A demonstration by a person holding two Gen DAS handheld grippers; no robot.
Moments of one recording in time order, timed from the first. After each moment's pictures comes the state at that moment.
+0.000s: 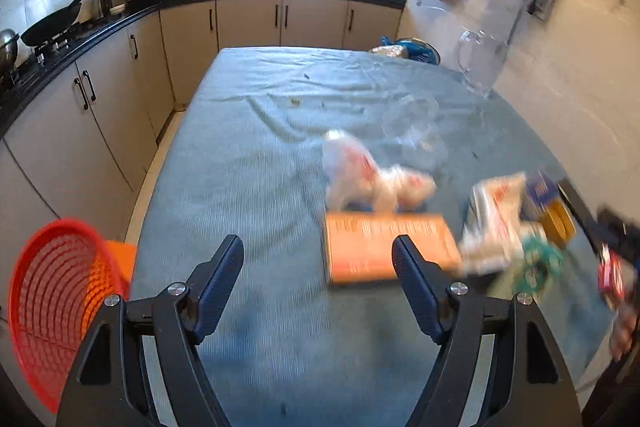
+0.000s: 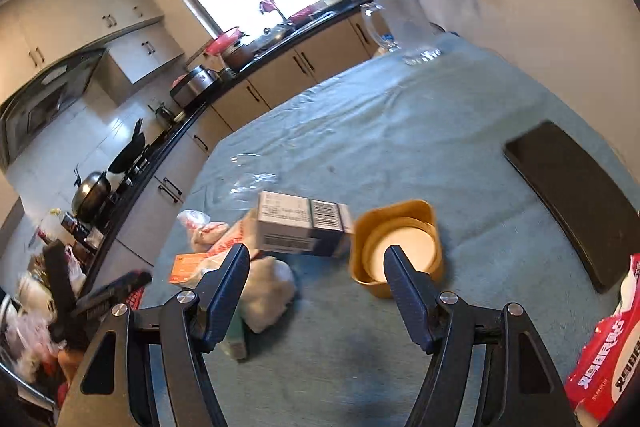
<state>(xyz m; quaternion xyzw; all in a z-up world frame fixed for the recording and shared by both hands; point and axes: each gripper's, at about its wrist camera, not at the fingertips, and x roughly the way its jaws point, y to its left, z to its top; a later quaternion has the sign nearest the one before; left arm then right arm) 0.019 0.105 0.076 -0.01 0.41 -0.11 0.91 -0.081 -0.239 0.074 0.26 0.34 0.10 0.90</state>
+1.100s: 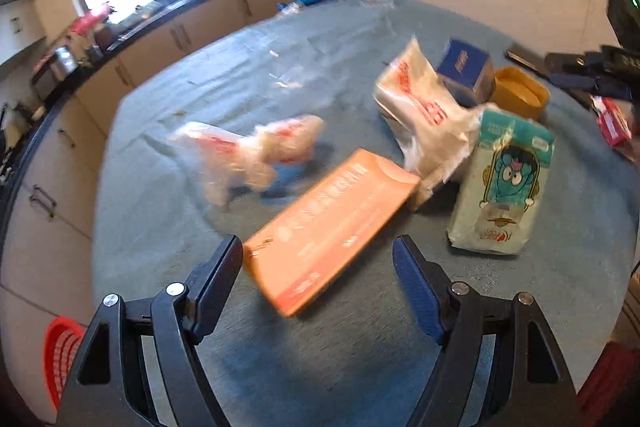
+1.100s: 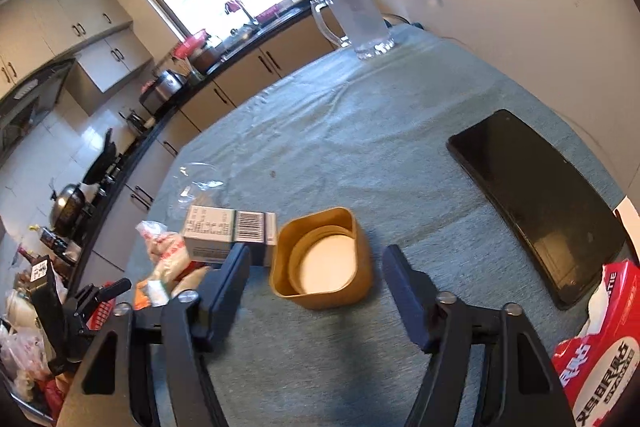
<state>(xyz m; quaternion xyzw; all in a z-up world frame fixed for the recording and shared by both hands) 0.002 0.007 0.034 0.21 0.41 -0.23 0.86 -0.066 -0.280 0.049 0.25 0.37 0.04 0.89</state>
